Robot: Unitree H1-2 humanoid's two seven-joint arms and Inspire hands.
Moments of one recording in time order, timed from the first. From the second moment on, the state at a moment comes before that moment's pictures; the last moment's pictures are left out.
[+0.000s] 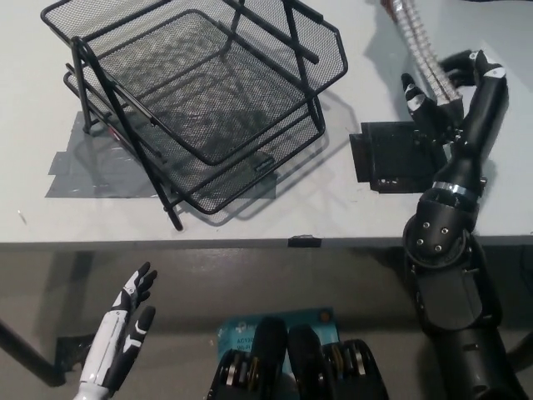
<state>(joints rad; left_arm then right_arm) 0.06 0.18 -0.02 0.03 0.18 -0.28 -0.03 -0.70 0.03 -0.09 0.49 -0.51 -0.25 -0.69</state>
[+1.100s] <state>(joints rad) 0.06 0.20 -0.05 0.04 0.20 -0.28 -0.03 -0.68 0.02 -0.18 0.01 -0.45 -0.24 -0.72</state>
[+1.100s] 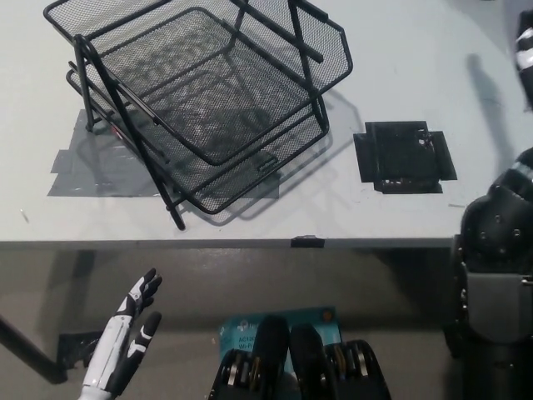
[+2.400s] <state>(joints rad) 0.09 0.20 -0.06 0.05 0.20 -0.32 -0.03 -0.78 -0.22 0.35 0.32 -1.02 -0.32 -0.64</state>
